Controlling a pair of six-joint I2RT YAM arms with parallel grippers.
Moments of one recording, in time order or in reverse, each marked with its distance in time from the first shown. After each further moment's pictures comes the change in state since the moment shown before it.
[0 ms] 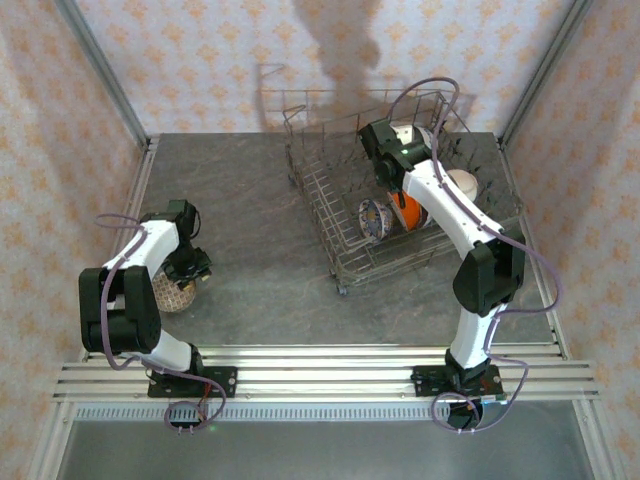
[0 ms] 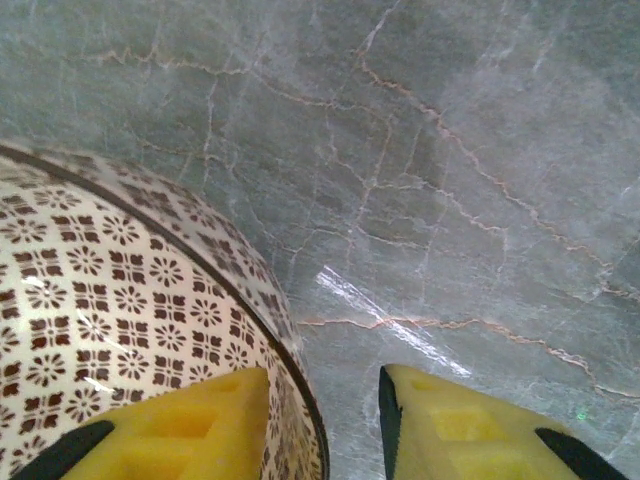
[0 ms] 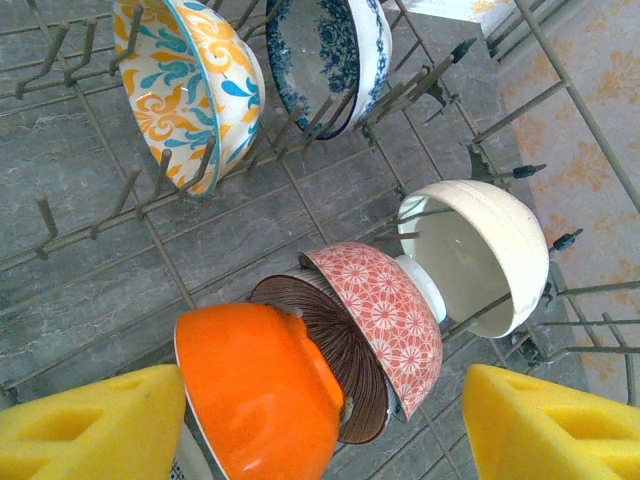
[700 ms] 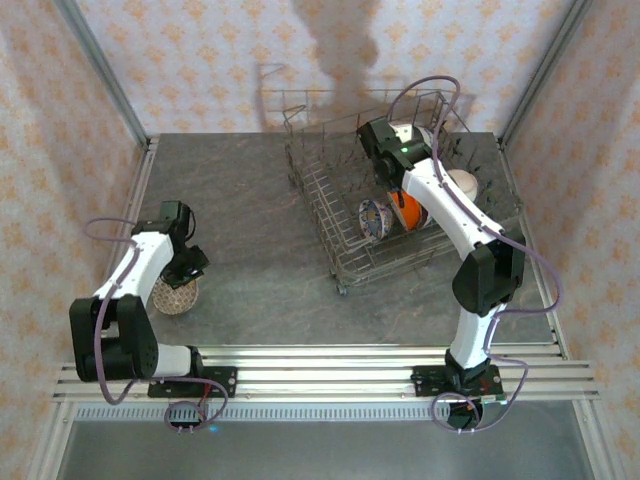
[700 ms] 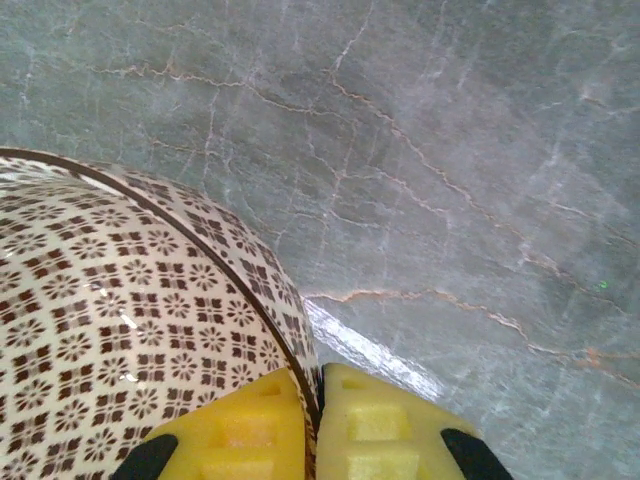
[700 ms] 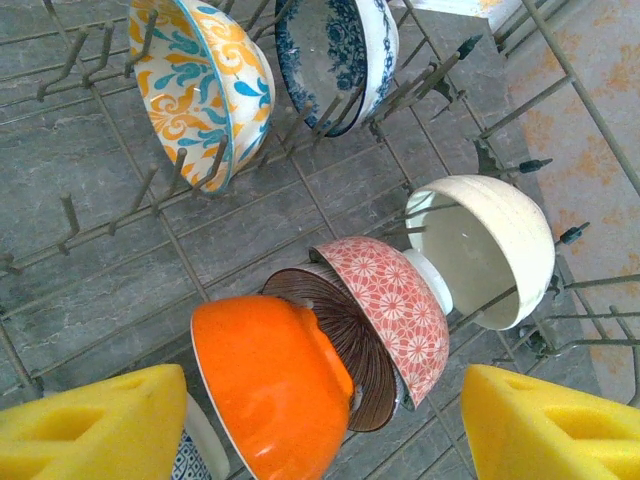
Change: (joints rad) left arm 0.000 -0.177 -0.047 0.022 0.030 -0.021; right arm 0.012 0.003 0.032 -0.037 -0.014 0.027
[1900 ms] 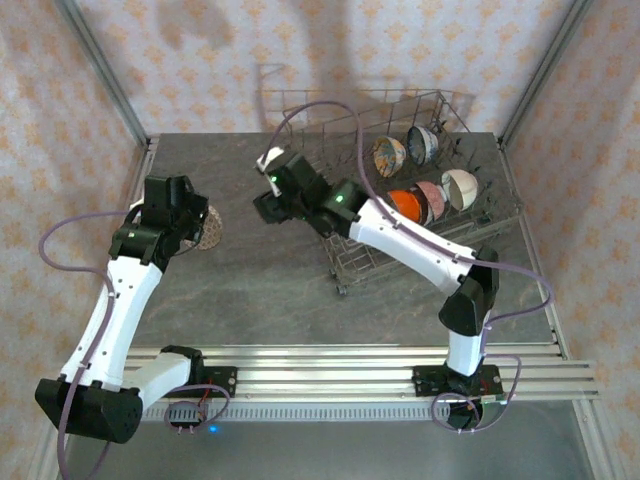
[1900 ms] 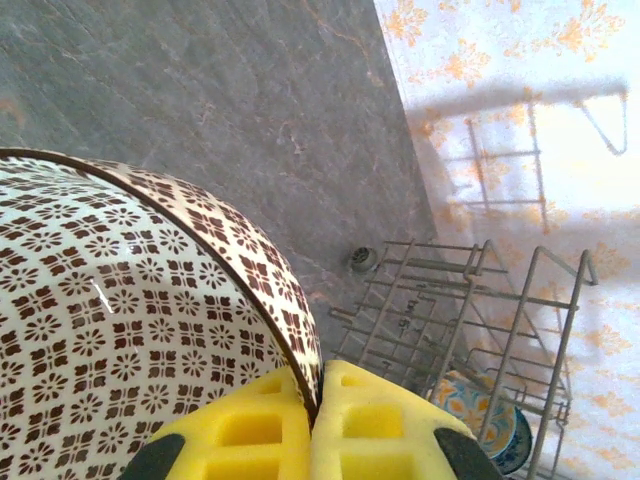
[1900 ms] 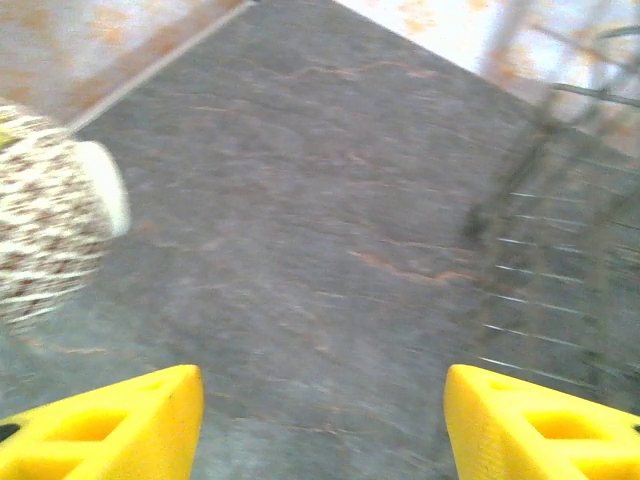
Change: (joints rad) left arm -0.227 -0.273 0.247 0.237 -0.090 -0.755; right arm 0.503 -0.002 0.057 0.363 -0.421 -0.226
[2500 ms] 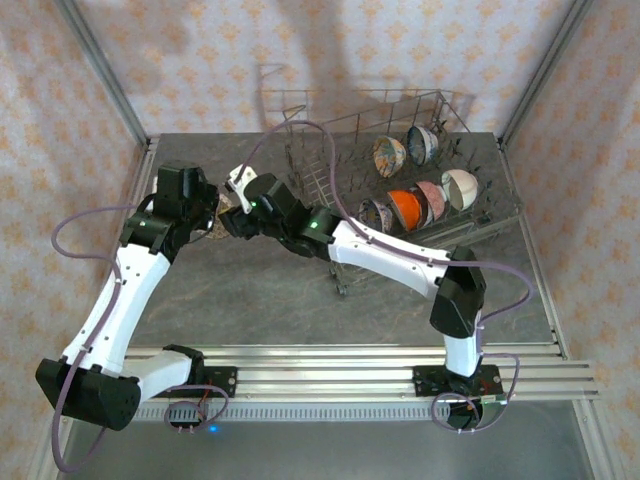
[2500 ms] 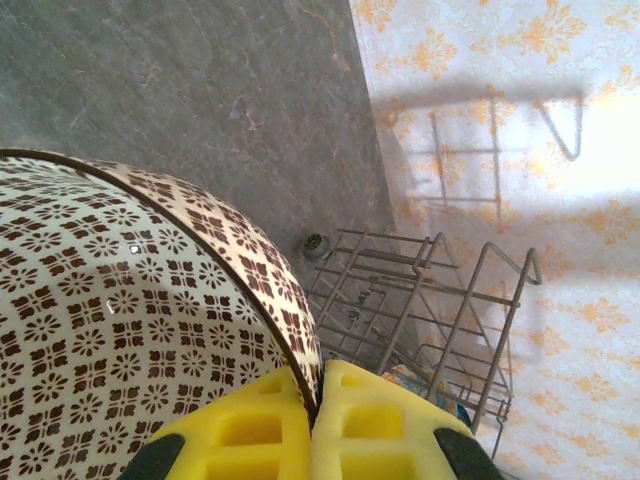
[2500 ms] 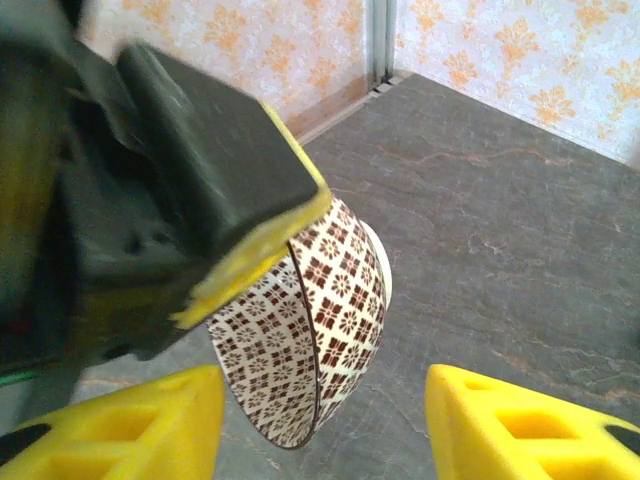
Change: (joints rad) left arm -0.071 0.070 0.056 0.048 -0.026 -0.124; right arm 0.079 0.058 -0.110 0.371 -0.058 0.023
